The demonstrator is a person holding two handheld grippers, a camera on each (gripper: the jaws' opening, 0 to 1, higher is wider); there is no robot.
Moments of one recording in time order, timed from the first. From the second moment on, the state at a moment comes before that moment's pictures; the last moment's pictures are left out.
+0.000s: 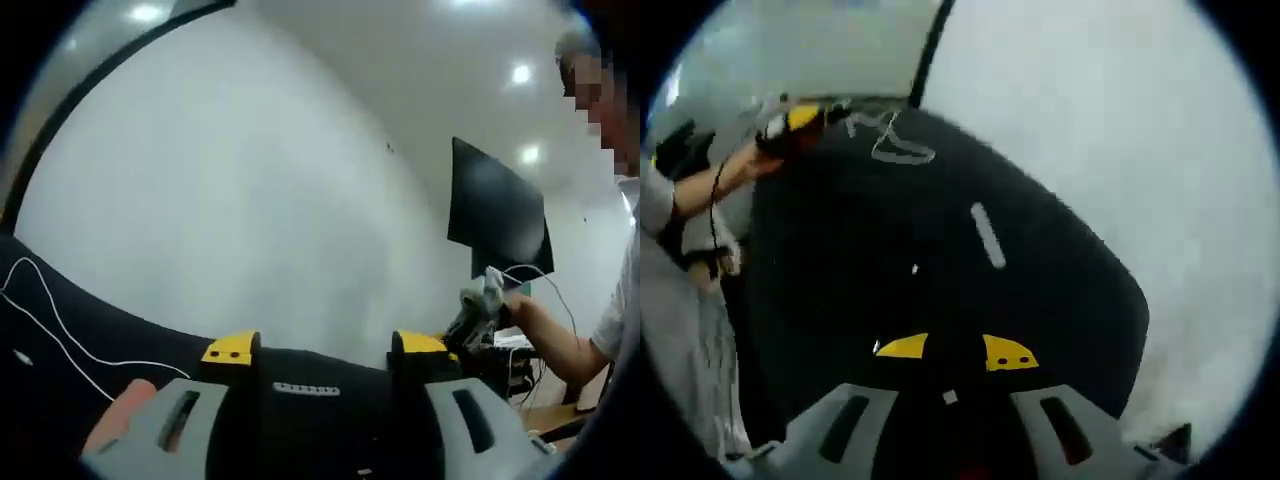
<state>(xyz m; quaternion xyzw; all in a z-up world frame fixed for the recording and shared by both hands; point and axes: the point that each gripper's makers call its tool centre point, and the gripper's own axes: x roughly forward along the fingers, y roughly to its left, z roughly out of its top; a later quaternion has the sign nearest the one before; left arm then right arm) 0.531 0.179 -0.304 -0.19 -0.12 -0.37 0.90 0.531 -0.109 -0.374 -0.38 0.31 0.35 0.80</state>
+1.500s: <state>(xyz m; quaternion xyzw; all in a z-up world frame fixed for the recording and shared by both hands) 0.537 0.177 -0.310 -0.16 -0.11 -0.35 0.92 0.566 -0.223 -0.298 -0.29 0.21 0.08 0.93</state>
